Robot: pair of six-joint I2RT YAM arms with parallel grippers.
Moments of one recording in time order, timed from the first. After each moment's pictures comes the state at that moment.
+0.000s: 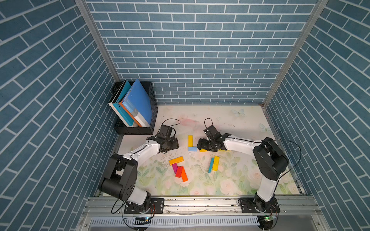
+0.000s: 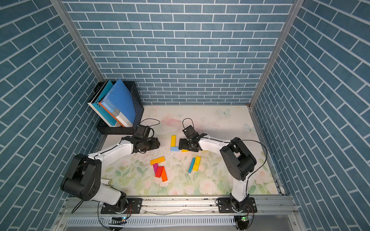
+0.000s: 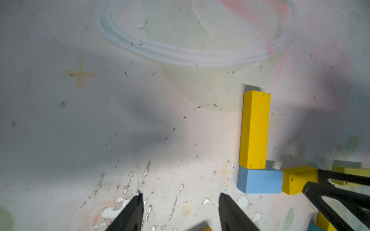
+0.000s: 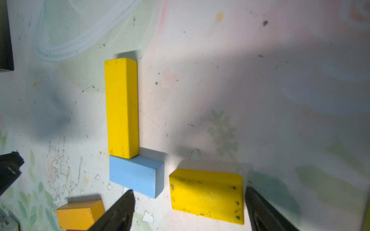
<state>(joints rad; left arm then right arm) -0.36 1.50 0.86 -0.38 0.07 -0.53 0.75 1.84 1.13 -0.32 -0.11 0.73</state>
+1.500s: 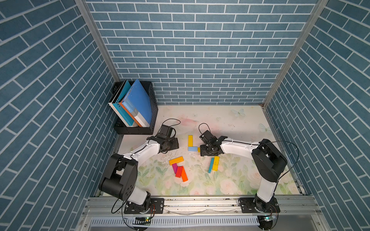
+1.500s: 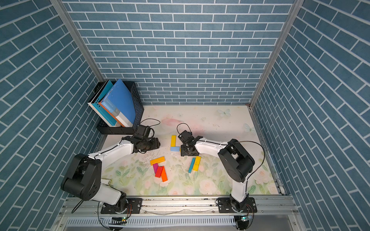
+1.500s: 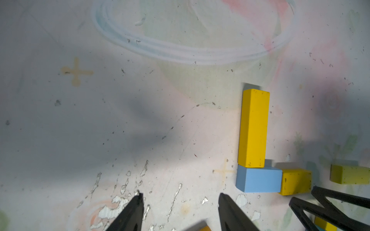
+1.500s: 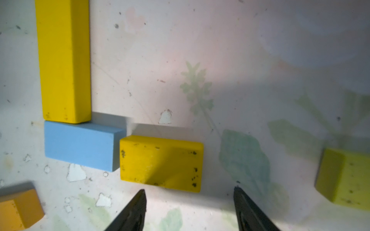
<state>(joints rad) -0.36 1.51 0.86 -0.38 0.08 -0.53 0.84 1.84 1.14 -0.49 0.08 0.67</state>
